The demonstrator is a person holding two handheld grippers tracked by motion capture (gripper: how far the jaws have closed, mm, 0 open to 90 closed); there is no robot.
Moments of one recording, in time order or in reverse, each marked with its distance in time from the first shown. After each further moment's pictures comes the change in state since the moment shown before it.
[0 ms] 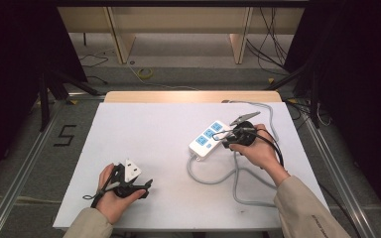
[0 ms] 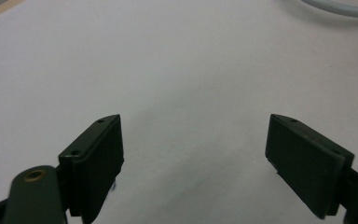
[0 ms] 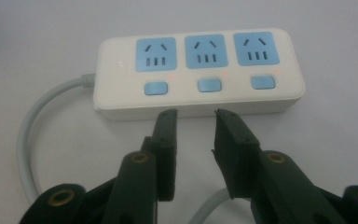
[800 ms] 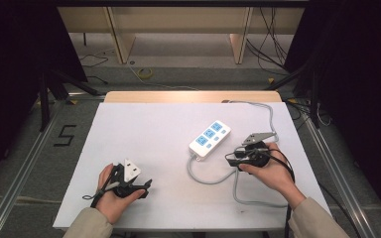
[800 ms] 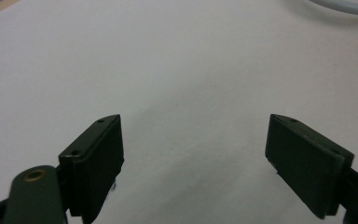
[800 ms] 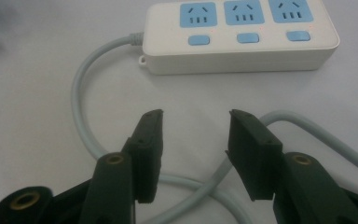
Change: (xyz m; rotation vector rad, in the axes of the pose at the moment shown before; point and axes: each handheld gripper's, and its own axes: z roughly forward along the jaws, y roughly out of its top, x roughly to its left) left arm 0.001 -0.001 0.001 0.003 0.002 -0.004; right arm 0.018 -0.056 -0.025 -0.077 0.069 -0.016
